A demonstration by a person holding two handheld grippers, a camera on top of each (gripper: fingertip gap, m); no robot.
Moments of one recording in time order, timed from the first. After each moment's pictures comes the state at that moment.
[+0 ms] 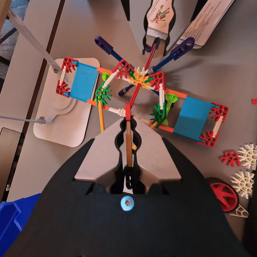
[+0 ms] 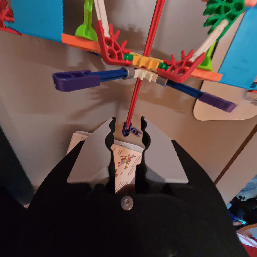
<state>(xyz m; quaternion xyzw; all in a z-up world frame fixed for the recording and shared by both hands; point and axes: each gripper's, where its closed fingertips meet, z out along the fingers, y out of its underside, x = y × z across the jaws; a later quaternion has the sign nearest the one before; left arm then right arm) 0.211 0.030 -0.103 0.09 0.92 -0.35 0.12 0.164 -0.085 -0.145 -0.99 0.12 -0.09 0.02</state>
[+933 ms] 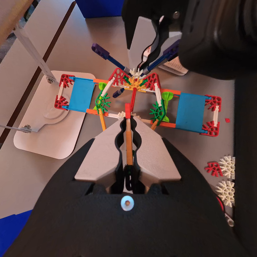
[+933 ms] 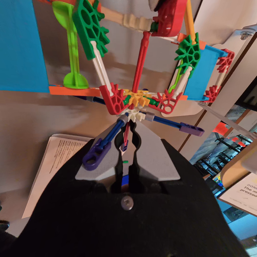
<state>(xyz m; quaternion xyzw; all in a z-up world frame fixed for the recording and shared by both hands) 0.202 0.017 -0.091 0.07 0.91 -0.42 0.05 0.189 -0.078 -0.126 -0.97 0.06 -0.22 -0.06</state>
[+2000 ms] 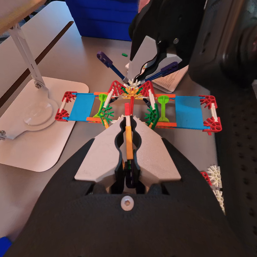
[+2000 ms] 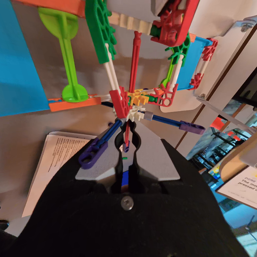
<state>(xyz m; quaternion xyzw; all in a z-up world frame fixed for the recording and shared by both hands) 0.199 0.009 -0.086 0.04 0.88 -0.48 -0.03 0.189 -0.084 -0.125 -0.97 0.06 -0.23 -0.08</state>
